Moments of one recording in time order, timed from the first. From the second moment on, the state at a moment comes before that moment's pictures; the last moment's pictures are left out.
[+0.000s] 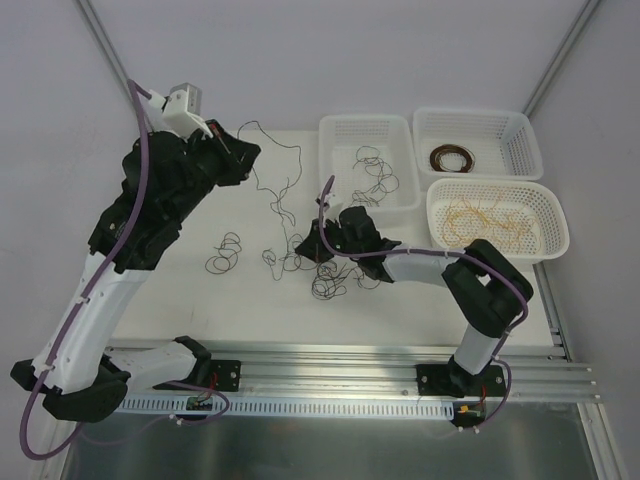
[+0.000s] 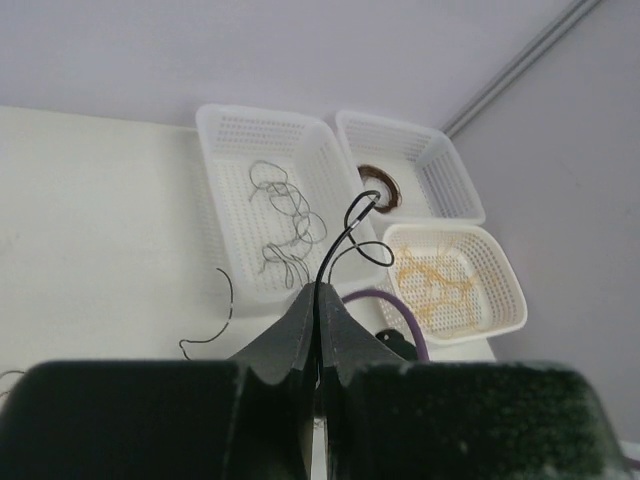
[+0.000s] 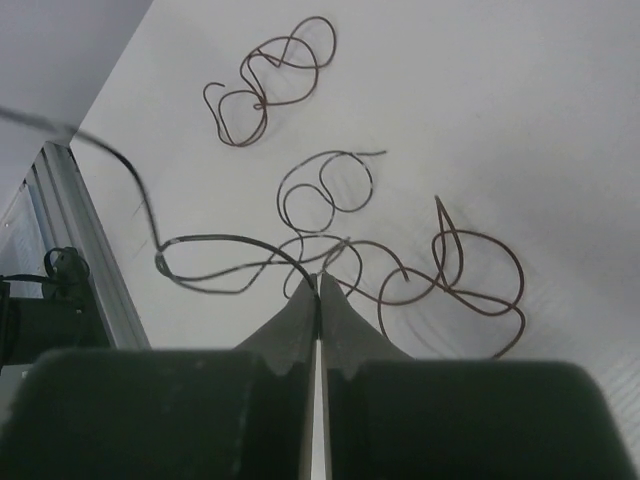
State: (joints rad) left arm -0.56 1.10 1.59 -0.61 -0.13 -0.54; right arm 0.81 1.74 0.92 0.44 -0.31 0.49
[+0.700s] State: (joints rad) left arm -0.29 1.18 1.92 -0.70 -0.45 -0.26; right arm 0.69 1.63 0.60 0.43 -0.26 0.52
